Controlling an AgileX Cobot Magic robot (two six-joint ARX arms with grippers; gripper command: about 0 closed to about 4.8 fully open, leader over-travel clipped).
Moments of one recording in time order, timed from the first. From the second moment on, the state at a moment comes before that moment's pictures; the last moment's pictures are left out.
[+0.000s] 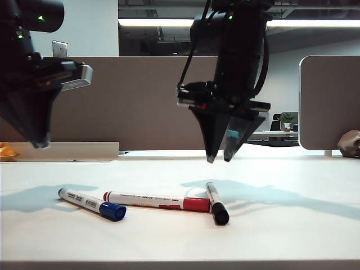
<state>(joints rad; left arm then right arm) -0.30 1.48 1.13 -0.90 0.10 0.13 0.61 1.89 1.53 -0.92 -0.04 -0.01</state>
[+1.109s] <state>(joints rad) -0.30 1.43 1.24 -0.92 0.04 0.18 0.64 2.01 1.53 -0.92 -0.05 0.00</state>
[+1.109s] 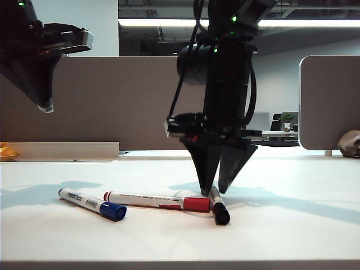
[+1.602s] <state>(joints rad) -0.30 1.43 1.24 -0.94 0.04 0.18 0.63 2.02 1.53 -0.99 0.04 -0.06</state>
